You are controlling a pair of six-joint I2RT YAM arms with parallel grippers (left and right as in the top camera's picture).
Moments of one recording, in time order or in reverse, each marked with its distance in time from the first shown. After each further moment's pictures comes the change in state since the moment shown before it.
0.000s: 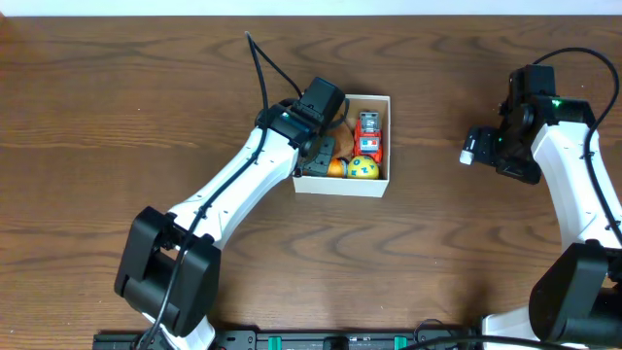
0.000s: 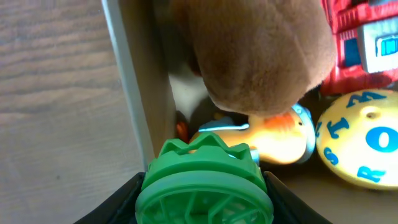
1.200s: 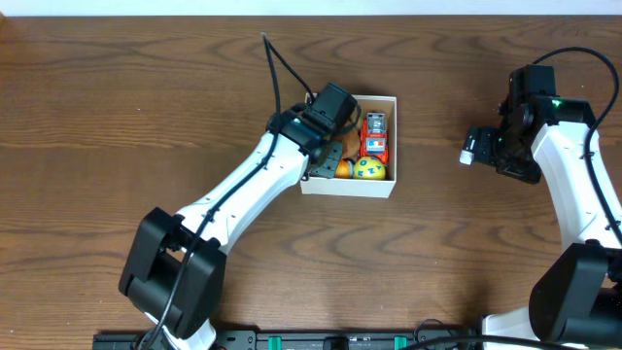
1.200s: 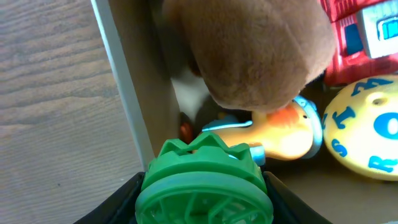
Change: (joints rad) left arm -0.054 0.000 0.001 0.006 -0.059 0.030; right arm 0.000 0.000 0.000 0.002 0.000 -0.007
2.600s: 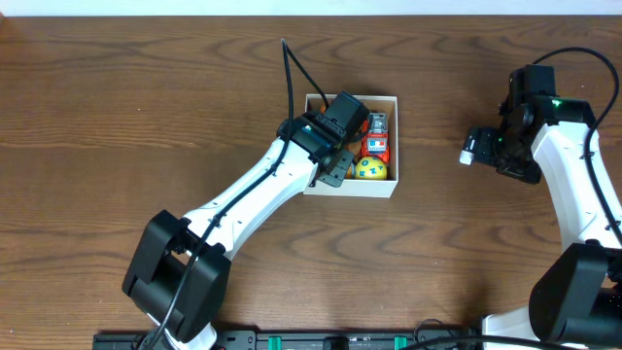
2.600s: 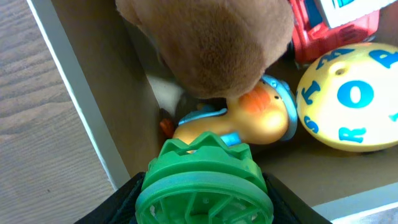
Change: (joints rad) left arm -0.042 0.000 -0.003 -0.008 0.017 0.045; right arm 0.000 0.000 0.000 -0.002 0.001 0.000
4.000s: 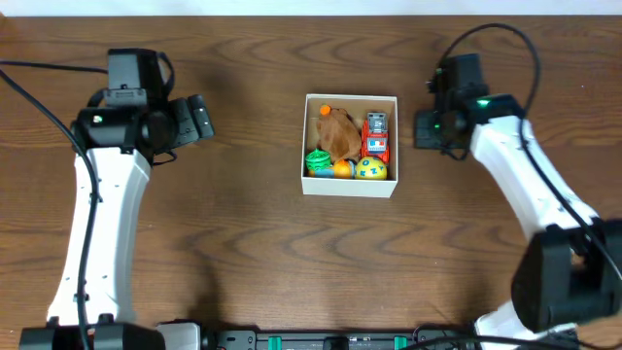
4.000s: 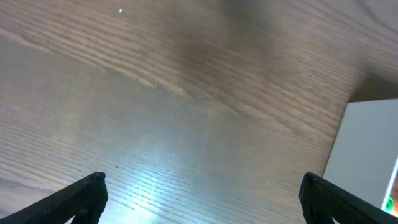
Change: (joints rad) left arm 0.707 -0.338 -0.009 -0.142 0.101 -0.083; right arm 0.290 0.105 0.000 0.317 -0.040 -0.037
